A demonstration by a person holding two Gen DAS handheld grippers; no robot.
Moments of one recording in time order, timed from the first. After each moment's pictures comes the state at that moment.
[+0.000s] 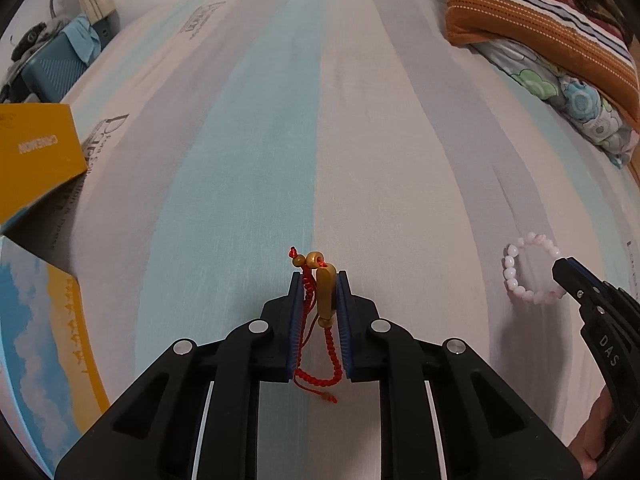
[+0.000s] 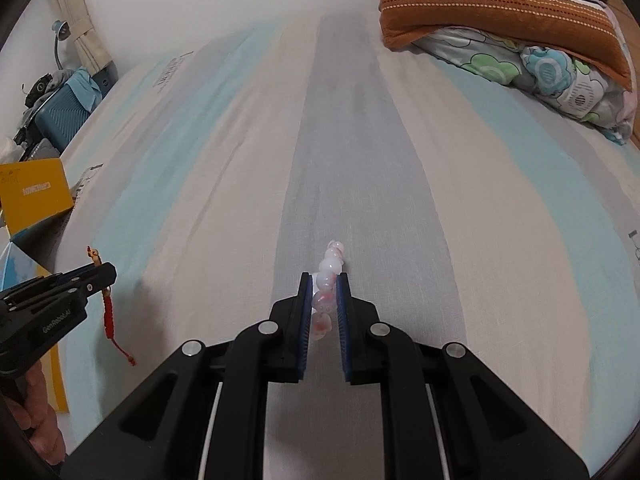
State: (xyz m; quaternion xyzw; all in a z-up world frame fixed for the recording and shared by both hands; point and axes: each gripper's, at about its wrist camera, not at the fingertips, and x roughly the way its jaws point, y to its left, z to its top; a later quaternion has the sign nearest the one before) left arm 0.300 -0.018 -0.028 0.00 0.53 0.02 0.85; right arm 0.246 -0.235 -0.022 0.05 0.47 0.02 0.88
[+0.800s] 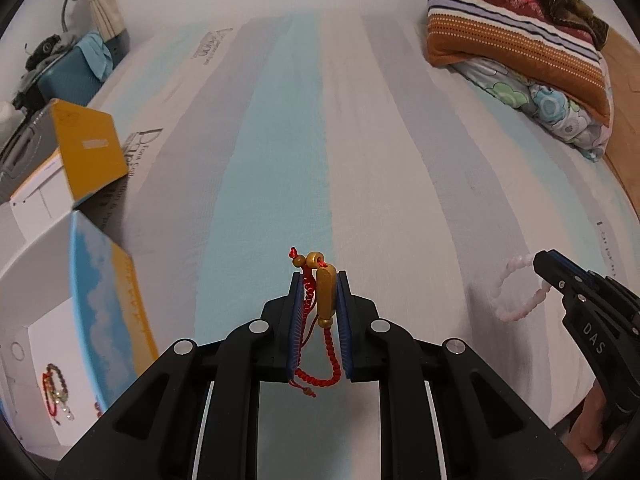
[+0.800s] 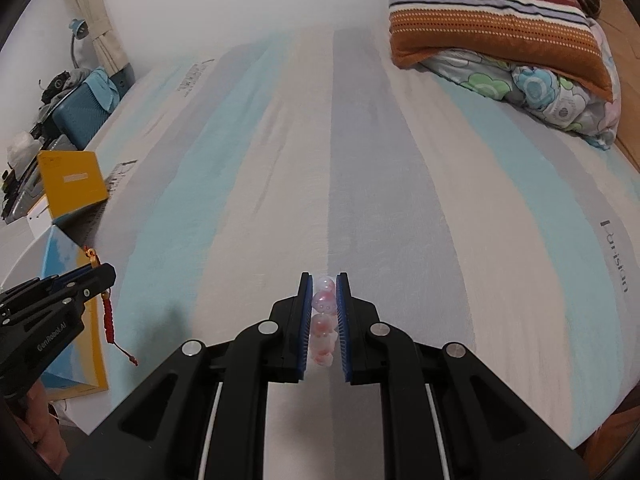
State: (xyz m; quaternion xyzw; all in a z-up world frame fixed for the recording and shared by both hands) left arm 0.220 0.006 0.040 0.00 0.50 0.01 0.87; right arm 0.179 -0.193 0.039 0.05 0.46 0.02 0.89
